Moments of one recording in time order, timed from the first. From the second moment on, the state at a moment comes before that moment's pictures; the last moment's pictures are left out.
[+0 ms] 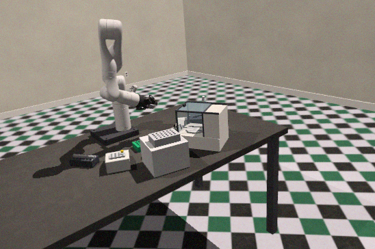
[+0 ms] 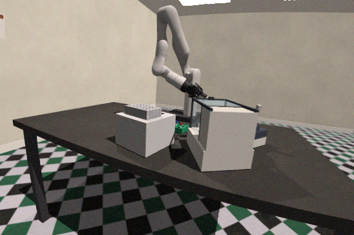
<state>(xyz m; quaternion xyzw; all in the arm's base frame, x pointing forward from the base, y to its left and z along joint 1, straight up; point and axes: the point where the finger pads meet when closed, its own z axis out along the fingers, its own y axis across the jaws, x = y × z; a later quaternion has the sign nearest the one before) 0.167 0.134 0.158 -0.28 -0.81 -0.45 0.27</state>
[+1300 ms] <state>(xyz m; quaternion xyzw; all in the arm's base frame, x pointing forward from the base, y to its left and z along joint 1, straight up) 0.196 0.102 0.192 -0.20 -0.90 -0.34 0.21</state>
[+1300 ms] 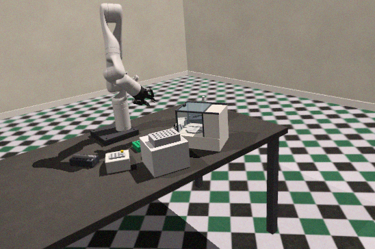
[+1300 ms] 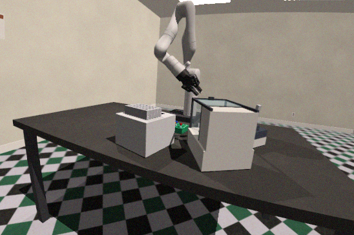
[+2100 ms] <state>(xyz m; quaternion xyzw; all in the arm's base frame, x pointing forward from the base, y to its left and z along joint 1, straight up) 0.215 0.081 0.214 -0.15 -0.94 -0.26 0.16</state>
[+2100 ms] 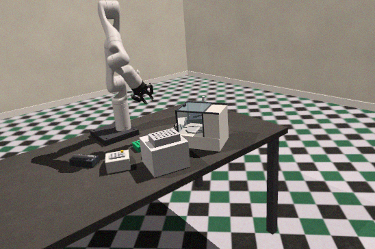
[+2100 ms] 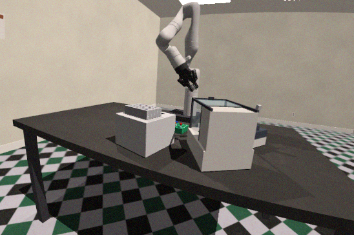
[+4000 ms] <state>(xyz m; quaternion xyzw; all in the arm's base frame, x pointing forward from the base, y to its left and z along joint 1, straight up) 0.257 0.035 0.262 -0.03 -0.99 -0.09 0.05</state>
